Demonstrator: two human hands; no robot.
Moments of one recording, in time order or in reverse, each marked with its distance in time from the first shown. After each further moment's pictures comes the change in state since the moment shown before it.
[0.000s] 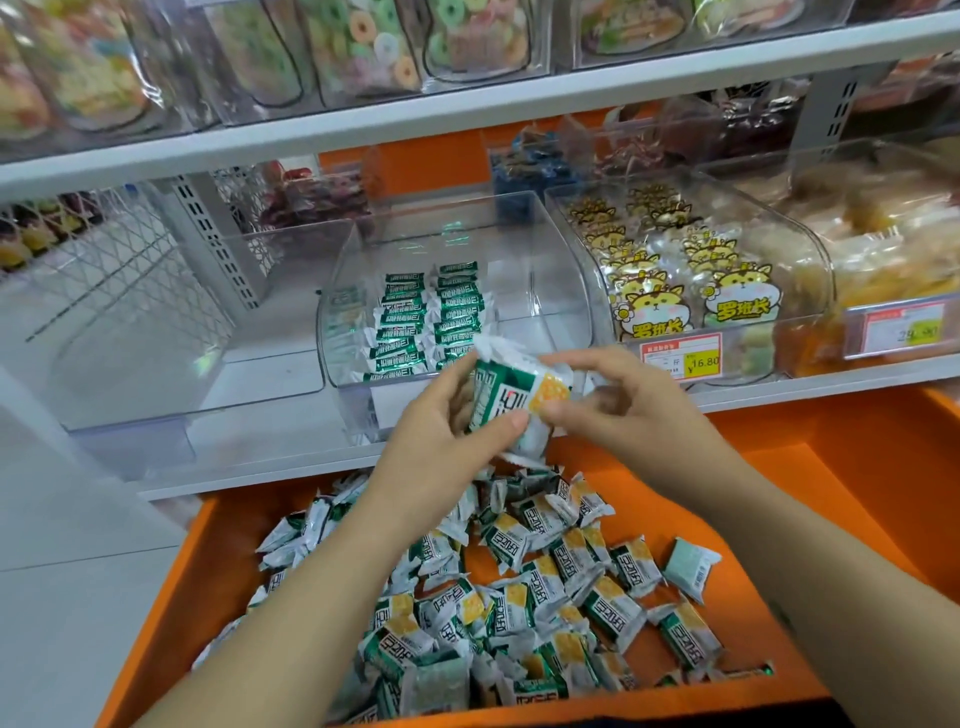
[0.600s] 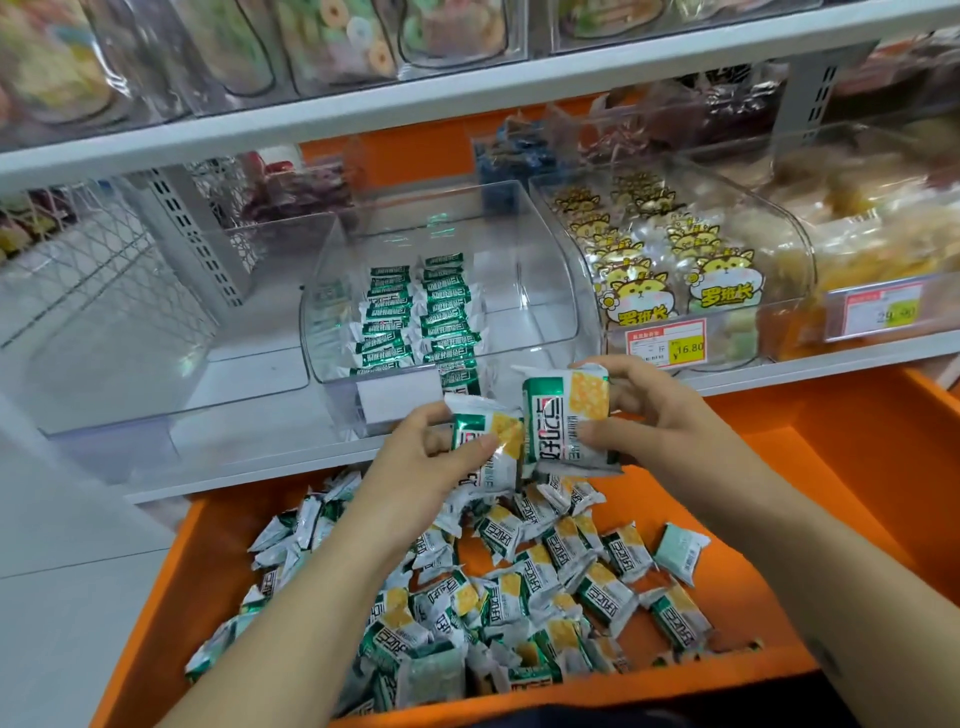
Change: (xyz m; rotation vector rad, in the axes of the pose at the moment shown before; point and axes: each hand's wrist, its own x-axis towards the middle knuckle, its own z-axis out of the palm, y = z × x) left_hand -0.006 -0.021 -0.002 0.055 0.032 -0.244; right_hand -0.024 0.005 -0.011 0.171 -0.015 0.185
